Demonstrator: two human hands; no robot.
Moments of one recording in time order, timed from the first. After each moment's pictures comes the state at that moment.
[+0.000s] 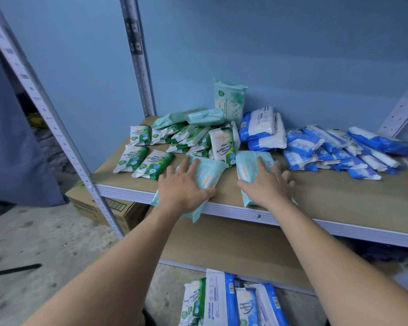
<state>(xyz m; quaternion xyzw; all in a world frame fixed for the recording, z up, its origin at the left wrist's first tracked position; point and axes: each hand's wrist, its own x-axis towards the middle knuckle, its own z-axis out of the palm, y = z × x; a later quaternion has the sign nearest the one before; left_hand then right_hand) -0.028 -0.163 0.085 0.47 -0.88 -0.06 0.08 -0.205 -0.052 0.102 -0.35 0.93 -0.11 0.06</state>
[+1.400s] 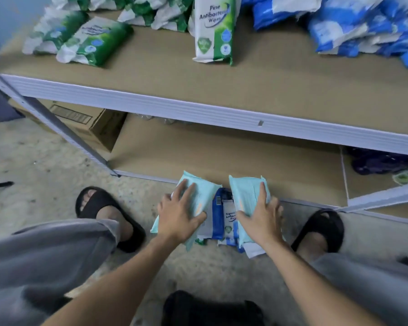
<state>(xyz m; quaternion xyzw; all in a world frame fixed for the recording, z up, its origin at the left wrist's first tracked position) 0.032 -0.018 -0.176 0.46 -0.85 -0.25 0.01 -0.156 0.110 -0.162 -0.28 0.93 -0.08 0.21</state>
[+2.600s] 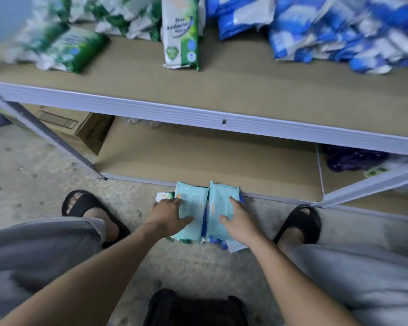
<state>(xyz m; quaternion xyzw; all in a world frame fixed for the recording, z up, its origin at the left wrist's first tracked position) 0.008 -0.016 -0.166 0.40 -0.86 -0.23 -0.22 -0.166 0.133 -0.162 -0.32 0.85 -0.12 0.39</state>
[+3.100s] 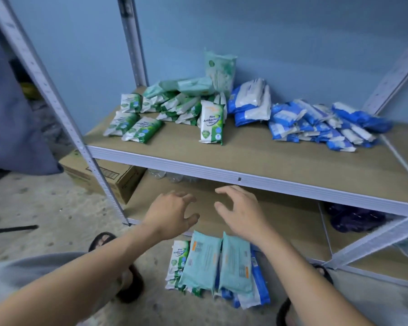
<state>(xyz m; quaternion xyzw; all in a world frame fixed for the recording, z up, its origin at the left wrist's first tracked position) 0.035 -0.059 0.018 0.31 -0.94 -0.09 0.04 -0.135 0.070 0.056 -0.53 0.79 -0.26 0.18</state>
